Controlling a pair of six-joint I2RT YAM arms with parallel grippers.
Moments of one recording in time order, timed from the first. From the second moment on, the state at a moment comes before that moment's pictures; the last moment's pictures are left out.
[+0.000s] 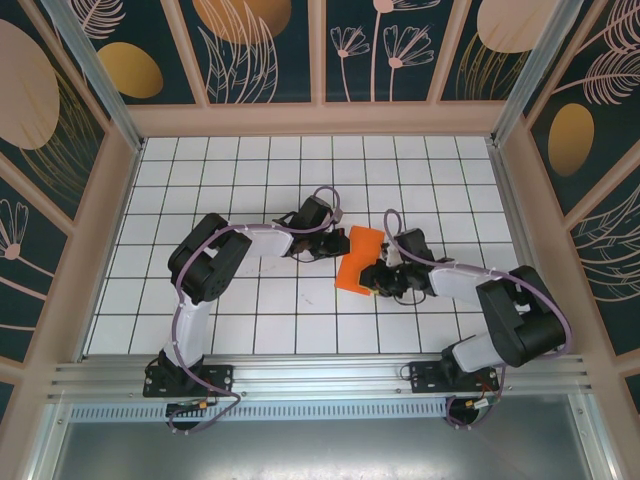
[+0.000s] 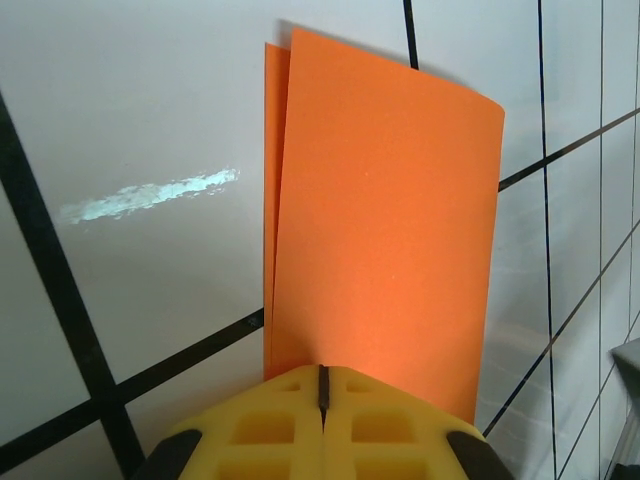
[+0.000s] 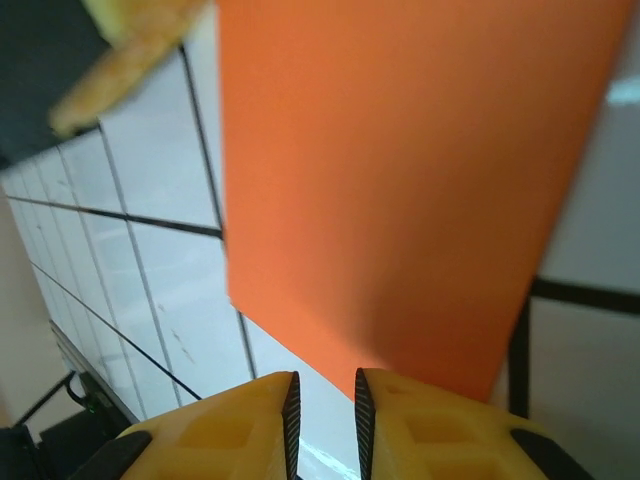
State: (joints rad) left arm -0.70 2.11 1.22 0.04 0.46 -0.76; right arm 0.42 1.44 0.52 -0.07 -0.60 0.75
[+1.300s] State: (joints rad) left arm -0.70 2.11 1.22 0.04 0.46 -0.76; right arm 0.16 1.84 0.91 -0.08 -0.59 0.61
